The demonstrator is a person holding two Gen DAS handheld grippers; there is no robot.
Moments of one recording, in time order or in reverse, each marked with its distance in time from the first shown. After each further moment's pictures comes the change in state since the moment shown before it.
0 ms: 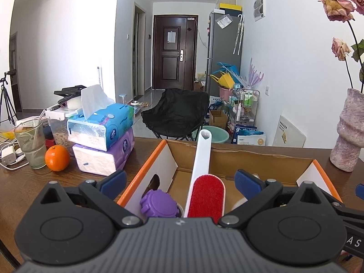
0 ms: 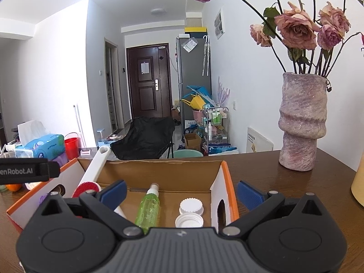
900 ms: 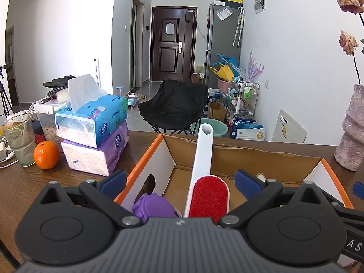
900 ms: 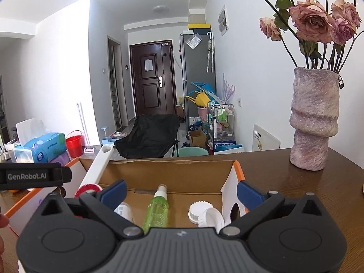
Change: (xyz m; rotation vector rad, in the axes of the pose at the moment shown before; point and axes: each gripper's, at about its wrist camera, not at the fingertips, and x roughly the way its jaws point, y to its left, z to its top) left arm 0.036 0.000 0.004 -0.004 0.043 -0.014; right arm 0.028 0.008 0.003 0.003 0.018 0.024
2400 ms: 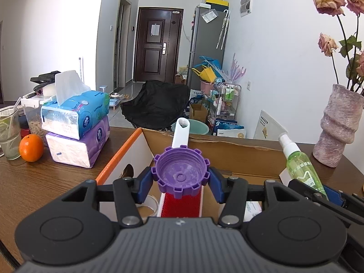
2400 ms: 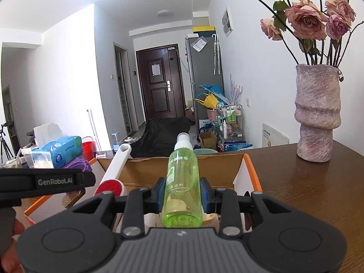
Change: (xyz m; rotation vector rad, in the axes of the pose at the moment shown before) left arm -0.014 -0.008 -0.014 -0.006 -0.006 -0.100; right arm -0.022 0.005 -0.012 0.035 -0.018 0.059
